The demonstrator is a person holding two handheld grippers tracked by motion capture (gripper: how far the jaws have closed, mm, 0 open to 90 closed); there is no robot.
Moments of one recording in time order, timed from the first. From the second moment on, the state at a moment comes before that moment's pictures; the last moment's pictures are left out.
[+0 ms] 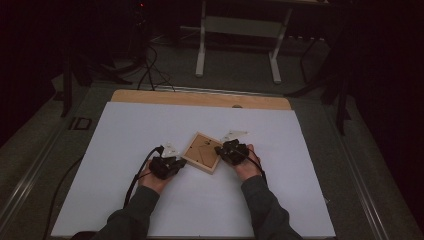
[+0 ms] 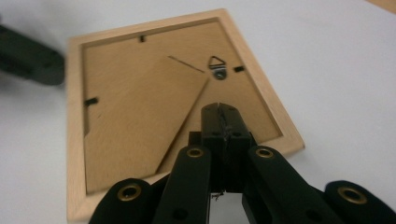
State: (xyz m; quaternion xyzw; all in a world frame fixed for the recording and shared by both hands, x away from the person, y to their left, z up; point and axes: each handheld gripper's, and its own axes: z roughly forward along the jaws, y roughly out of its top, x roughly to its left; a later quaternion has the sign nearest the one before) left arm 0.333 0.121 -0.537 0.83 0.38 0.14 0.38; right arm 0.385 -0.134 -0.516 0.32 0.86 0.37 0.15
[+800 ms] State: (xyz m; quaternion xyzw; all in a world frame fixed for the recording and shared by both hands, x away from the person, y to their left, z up) left arm 0.346 0.110 -0.540 0.82 0.40 0.13 0.39; right arm 0.400 -0.158 -0.511 0.38 0.83 0.37 0.19
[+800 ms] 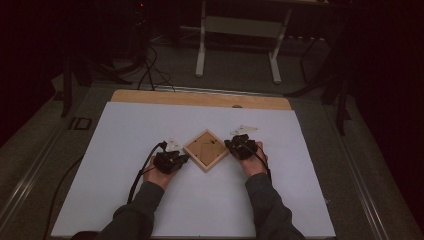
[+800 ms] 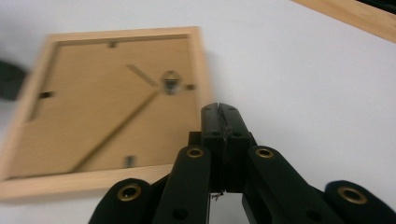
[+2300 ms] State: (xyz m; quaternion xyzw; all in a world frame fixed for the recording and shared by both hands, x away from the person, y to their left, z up) left arm 0.356 0.126 -0.543 0.81 0.42 0.13 0.38; right arm 0.360 -0.156 -0.532 0.37 0.84 0.37 0.13
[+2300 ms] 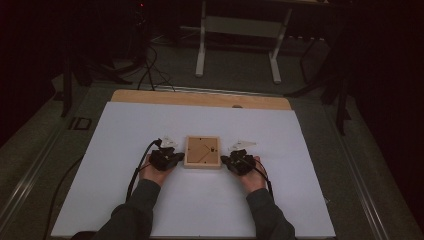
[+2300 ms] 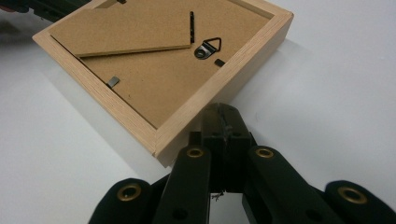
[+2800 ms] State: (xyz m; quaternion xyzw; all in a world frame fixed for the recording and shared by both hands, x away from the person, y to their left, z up) left arm 0.351 0.127 -0.540 0.82 0.41 0.13 0.38; right arm 0.367 -0.152 -0.532 0.37 0.84 0.37 0.13
